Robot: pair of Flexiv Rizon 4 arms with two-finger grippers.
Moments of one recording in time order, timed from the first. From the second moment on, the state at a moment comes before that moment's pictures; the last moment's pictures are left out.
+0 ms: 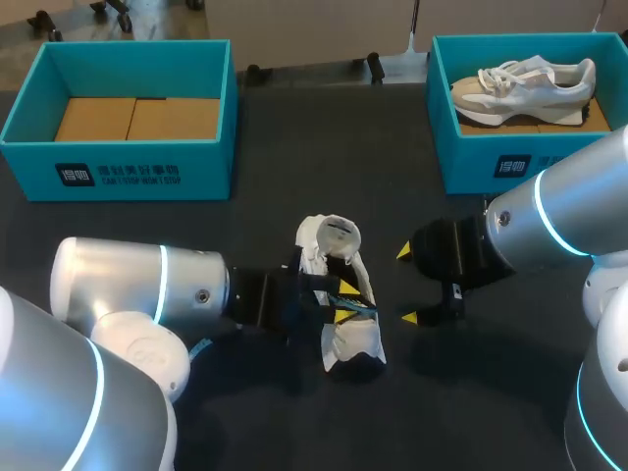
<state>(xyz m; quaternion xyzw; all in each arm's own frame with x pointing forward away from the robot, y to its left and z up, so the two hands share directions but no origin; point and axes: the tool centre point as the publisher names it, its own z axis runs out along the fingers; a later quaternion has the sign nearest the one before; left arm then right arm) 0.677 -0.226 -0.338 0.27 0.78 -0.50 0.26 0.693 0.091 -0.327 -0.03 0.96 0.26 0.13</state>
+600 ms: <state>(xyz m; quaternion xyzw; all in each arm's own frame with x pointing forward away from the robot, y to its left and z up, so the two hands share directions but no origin) 0.660 -0.225 -0.340 0.27 0.78 -0.51 0.24 0.693 0.091 -0.327 -0.03 0.96 0.26 0.13</state>
